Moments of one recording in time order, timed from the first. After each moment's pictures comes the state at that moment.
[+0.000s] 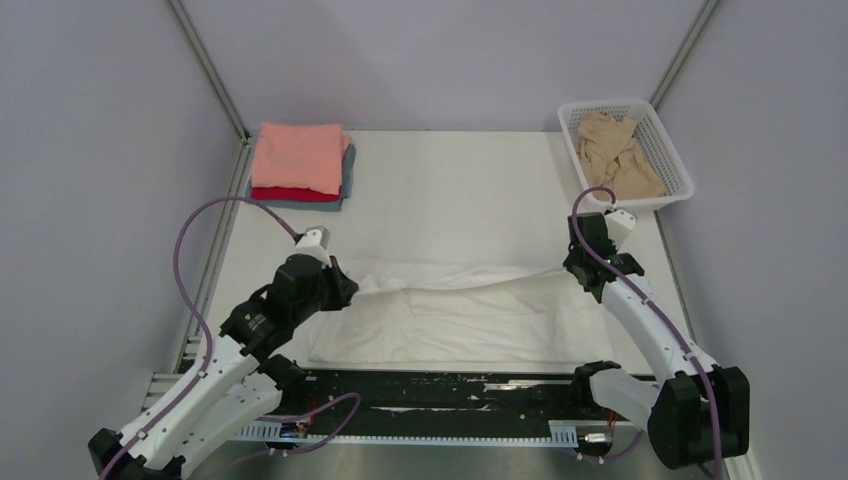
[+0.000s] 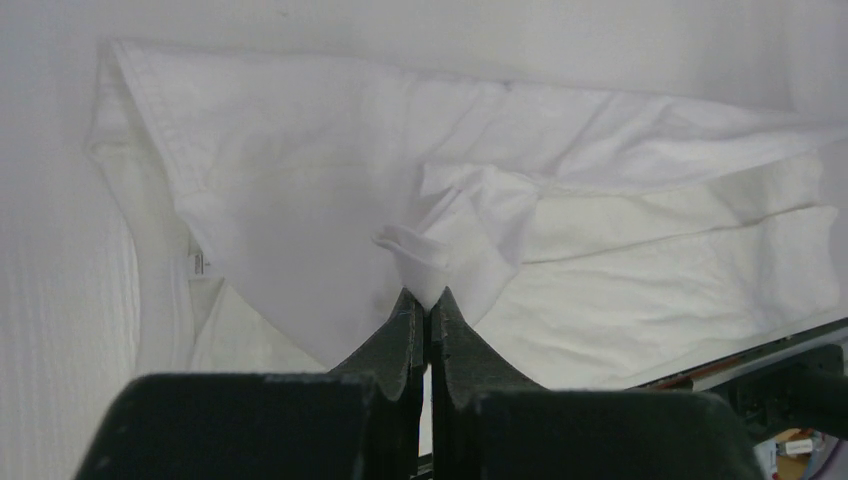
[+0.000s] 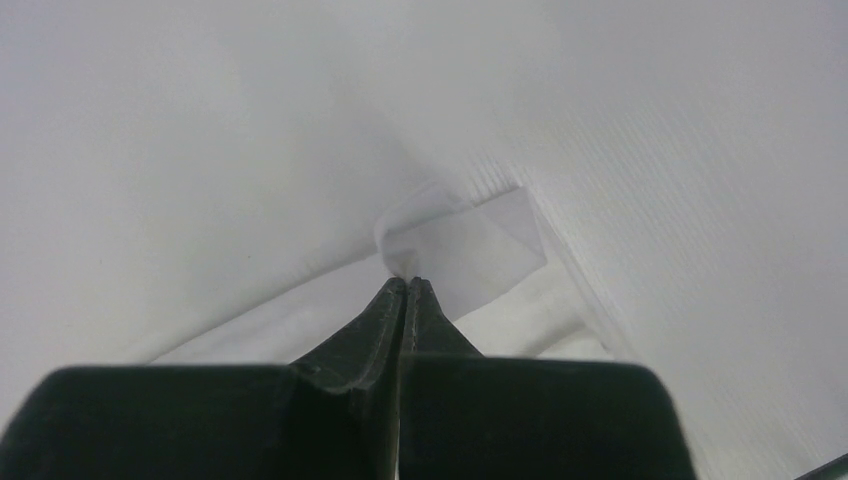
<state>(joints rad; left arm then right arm) -0.62 0.64 0.59 -0.55 -0.15 -0.62 0.19 1.09 0.73 -0.54 0.49 0.63</state>
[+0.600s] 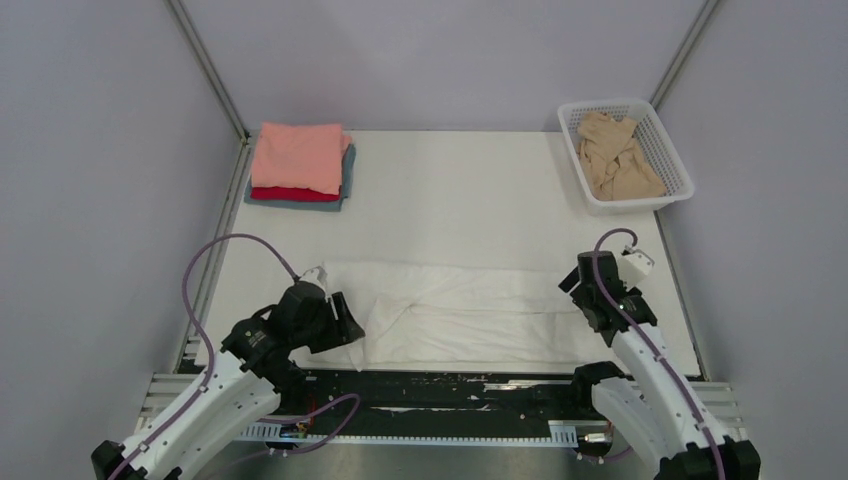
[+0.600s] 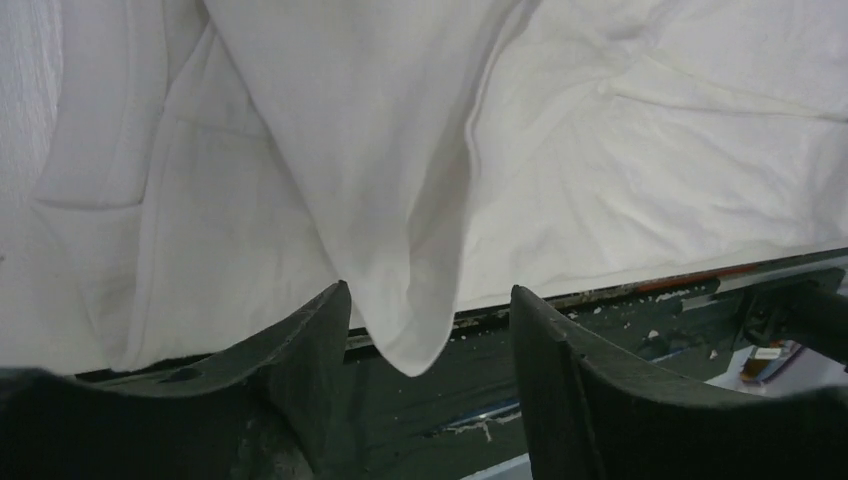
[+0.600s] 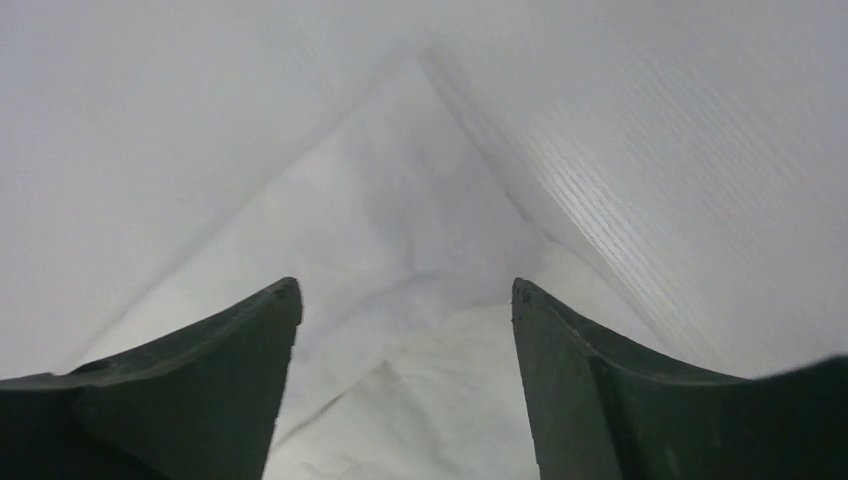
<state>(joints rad) -0.63 0.52 0.44 -0.81 0.01 -0.84 0.19 0.85 0.51 -0.66 0.46 0.81</state>
